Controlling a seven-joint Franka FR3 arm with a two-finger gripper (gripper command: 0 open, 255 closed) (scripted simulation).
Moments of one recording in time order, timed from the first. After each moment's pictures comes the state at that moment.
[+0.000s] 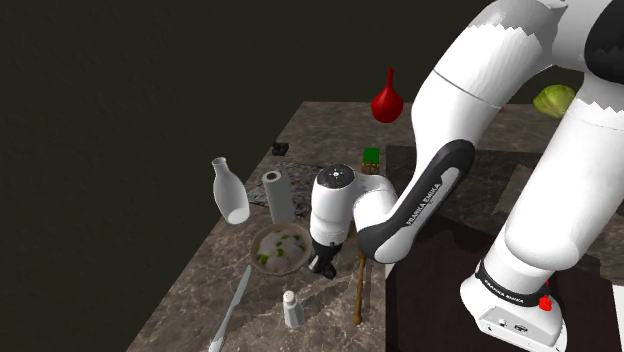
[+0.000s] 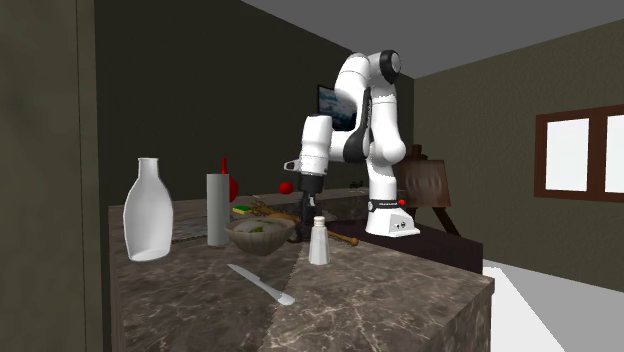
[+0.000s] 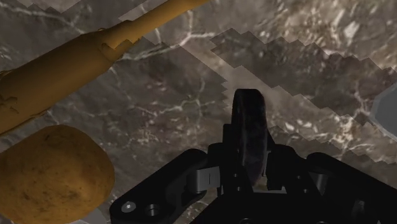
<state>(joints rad) -0.15 0.01 0.66 -2.67 -0.23 2.79 0.75</state>
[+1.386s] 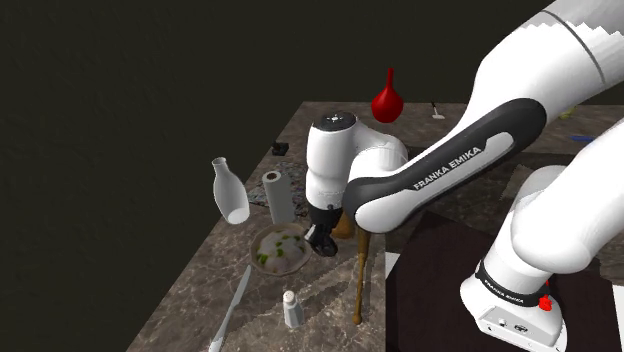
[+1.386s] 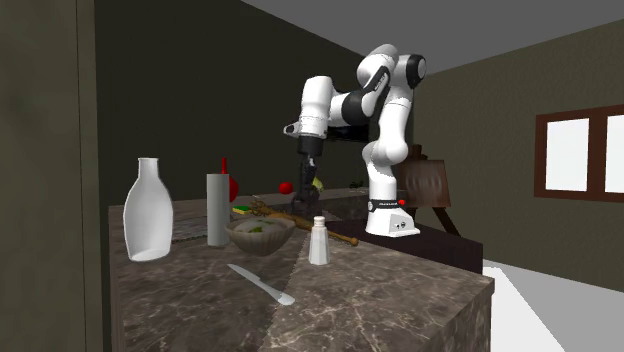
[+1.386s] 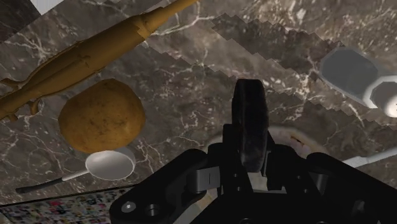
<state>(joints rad) -0.03 -0.31 0.58 -2.61 0.16 2.46 0.45</state>
